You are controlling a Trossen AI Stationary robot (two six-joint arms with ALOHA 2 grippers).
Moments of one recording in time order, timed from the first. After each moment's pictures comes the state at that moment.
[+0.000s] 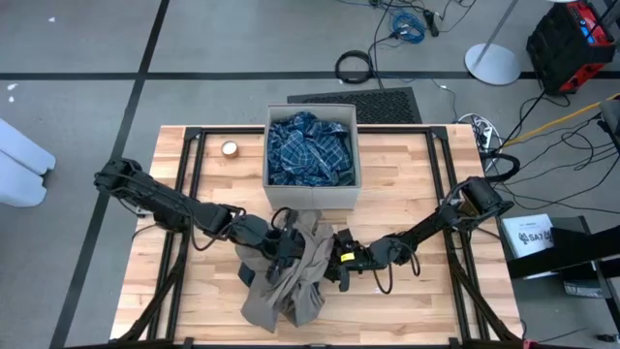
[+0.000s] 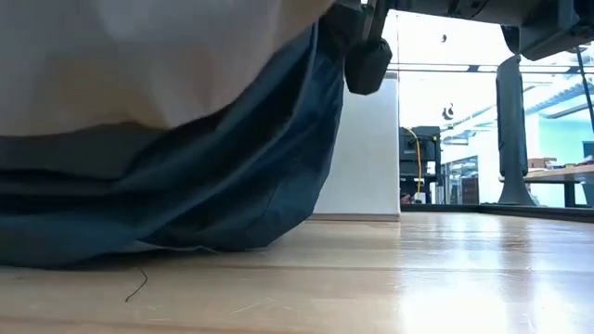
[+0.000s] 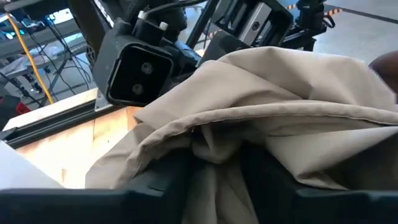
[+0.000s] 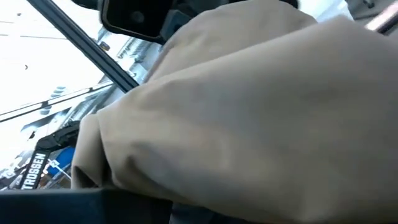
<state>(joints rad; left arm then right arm) -0.35 1.45 0.96 0.16 -0.08 0.21 0.44 1.85 0.82 1.19 0.38 0.76</state>
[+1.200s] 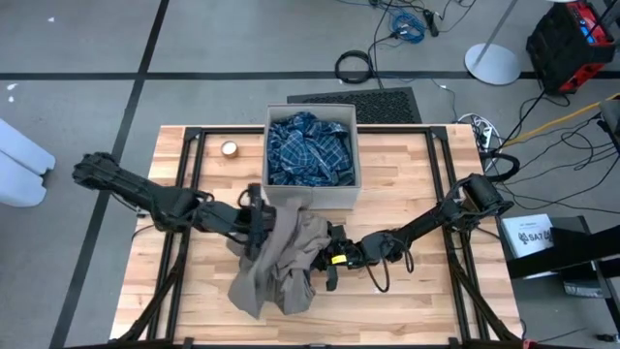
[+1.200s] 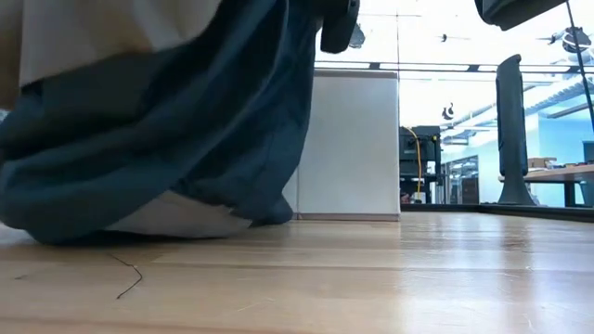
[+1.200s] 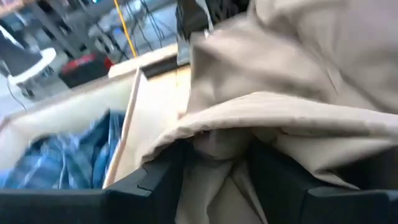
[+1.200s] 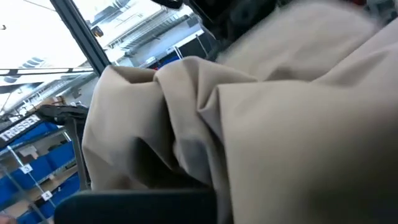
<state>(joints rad) -0.35 1.14 0.95 -0.25 -0.41 0.18 0.41 1.83 0.96 1.07 0.39 0.48</state>
